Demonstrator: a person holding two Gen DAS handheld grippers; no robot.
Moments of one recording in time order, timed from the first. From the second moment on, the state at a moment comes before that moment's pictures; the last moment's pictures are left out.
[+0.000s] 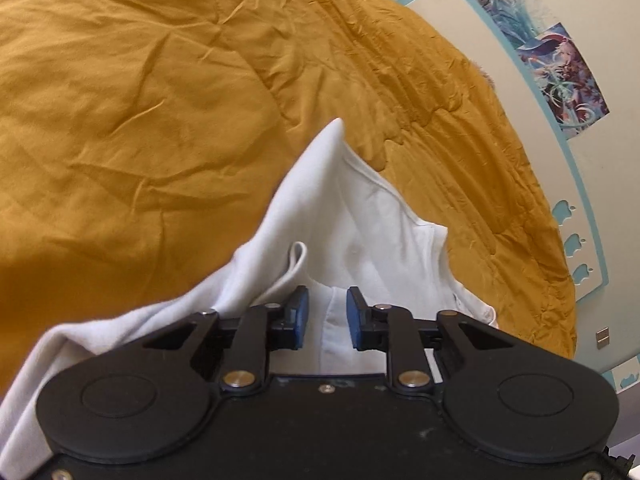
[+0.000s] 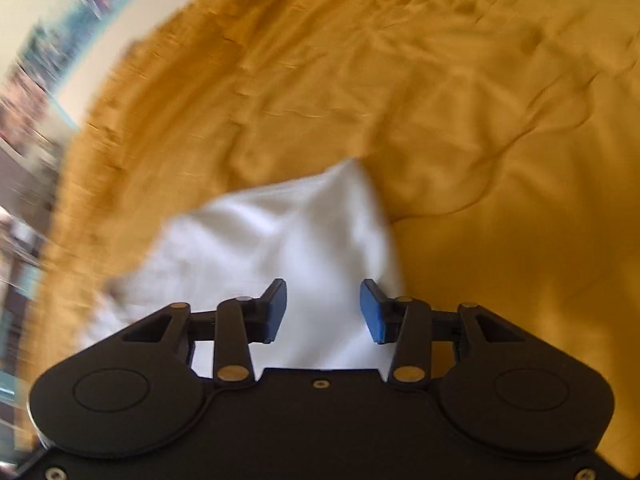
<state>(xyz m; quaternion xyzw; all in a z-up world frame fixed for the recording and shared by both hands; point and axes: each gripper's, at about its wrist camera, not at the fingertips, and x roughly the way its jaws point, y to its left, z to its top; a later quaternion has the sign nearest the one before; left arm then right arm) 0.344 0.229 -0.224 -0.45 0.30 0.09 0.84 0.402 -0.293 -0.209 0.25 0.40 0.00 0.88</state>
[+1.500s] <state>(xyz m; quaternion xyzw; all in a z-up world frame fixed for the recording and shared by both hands) 0.014 0.252 -0.212 -0.37 0.53 -0.07 0.76 0.107 -0.357 -0.222 0.20 0.65 0.21 0.70</state>
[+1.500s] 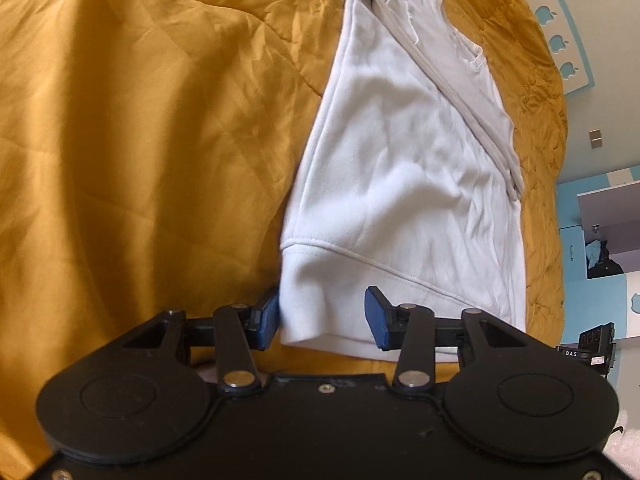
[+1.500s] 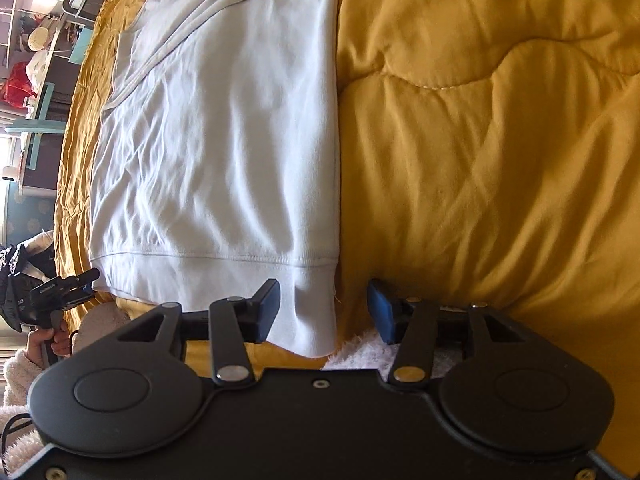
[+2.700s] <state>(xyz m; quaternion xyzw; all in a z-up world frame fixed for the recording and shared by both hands) 0.301 0.284 -0.116 -0.49 0.32 -0.16 0.79 0.317 -0.388 -0.136 0.51 0.44 0.24 0.70</state>
